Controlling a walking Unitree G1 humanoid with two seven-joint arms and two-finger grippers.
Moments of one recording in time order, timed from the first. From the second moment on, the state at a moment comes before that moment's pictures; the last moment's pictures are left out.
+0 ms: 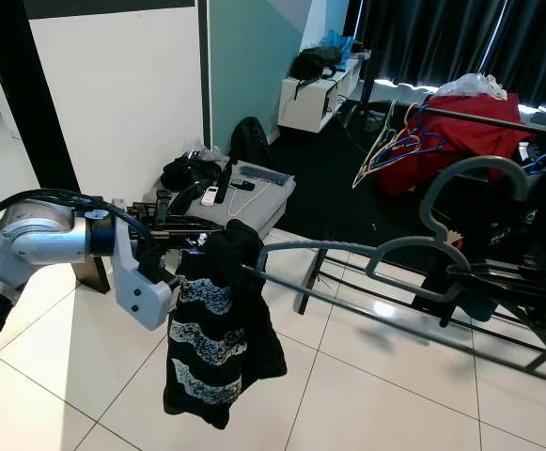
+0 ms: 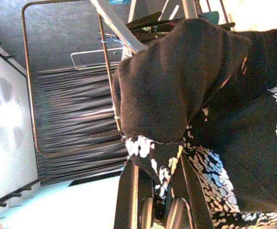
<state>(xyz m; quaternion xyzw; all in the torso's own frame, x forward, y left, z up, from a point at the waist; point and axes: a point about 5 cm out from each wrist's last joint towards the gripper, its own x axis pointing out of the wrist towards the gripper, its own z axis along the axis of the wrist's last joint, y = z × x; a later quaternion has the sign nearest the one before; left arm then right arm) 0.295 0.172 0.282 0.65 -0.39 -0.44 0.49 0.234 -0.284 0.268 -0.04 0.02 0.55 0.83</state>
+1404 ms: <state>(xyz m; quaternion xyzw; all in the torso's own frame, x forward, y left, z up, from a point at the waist) 0.313 0.148 0.287 0.52 -0.37 -0.36 0.68 0.290 -0.234 0.201 -0.07 0.07 0.35 0.93</state>
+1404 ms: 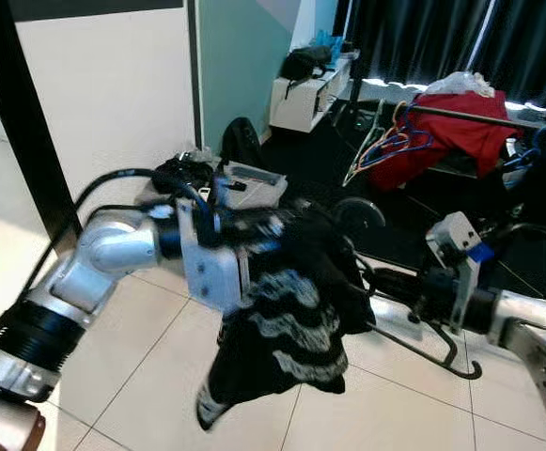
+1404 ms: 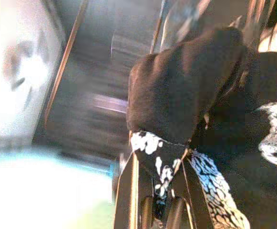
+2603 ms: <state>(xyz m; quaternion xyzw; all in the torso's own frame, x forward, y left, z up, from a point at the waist) 0.231 0.050 0.238 0.18 -0.33 -0.52 0.77 0.353 -0.240 0.260 0.27 -0.14 0.09 0.95</state>
